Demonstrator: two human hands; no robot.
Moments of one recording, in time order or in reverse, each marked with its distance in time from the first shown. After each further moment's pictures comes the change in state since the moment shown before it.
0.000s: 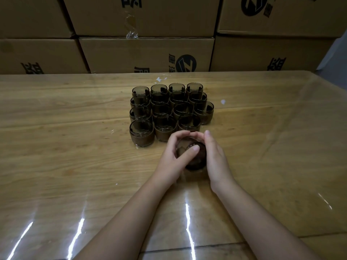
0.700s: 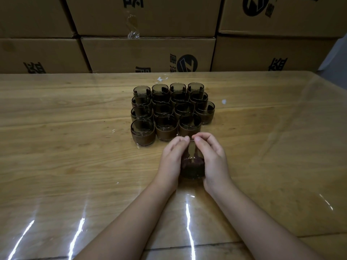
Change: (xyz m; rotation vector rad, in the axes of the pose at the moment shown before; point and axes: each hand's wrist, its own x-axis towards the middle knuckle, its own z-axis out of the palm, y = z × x) left_hand -0.006 0.016 0.011 -0.338 0.124 -0.139; right_hand -0.013 -0.011 0.011 0.238 0.036 0.001
